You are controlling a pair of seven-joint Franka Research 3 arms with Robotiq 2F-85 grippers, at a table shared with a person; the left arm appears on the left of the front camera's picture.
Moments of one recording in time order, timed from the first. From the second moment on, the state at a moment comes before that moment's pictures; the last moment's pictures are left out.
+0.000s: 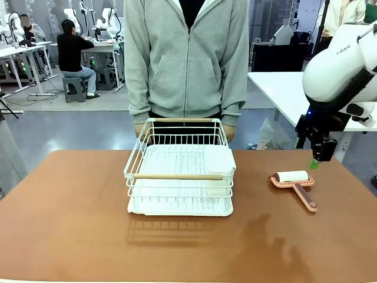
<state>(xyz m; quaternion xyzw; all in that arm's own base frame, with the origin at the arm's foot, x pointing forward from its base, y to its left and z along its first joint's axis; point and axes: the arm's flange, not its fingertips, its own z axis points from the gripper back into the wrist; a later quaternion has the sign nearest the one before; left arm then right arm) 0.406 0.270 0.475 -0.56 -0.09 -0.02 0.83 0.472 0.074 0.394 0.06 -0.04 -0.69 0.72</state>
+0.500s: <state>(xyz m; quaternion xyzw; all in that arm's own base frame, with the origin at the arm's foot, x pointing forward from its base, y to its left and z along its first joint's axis) 0.406 0.270 0.475 -0.56 -0.09 -0.02 0.83 0.472 0.074 0.394 0.06 -0.04 -0.69 0.72</state>
